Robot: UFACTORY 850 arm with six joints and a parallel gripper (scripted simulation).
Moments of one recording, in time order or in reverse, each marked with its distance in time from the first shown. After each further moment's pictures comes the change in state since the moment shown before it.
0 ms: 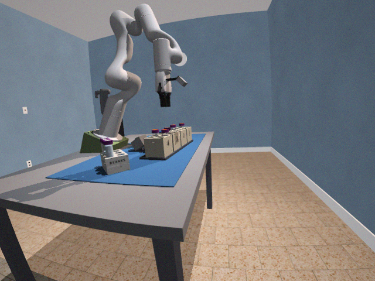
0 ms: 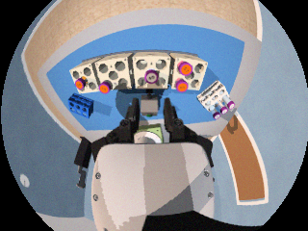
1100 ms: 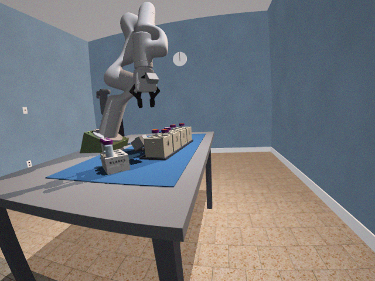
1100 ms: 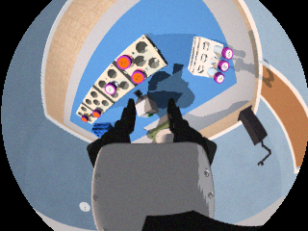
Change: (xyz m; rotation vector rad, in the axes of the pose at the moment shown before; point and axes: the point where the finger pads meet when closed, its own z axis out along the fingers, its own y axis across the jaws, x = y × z) arm -0.045 0.111 0.000 -0.007 -0.002 0.633
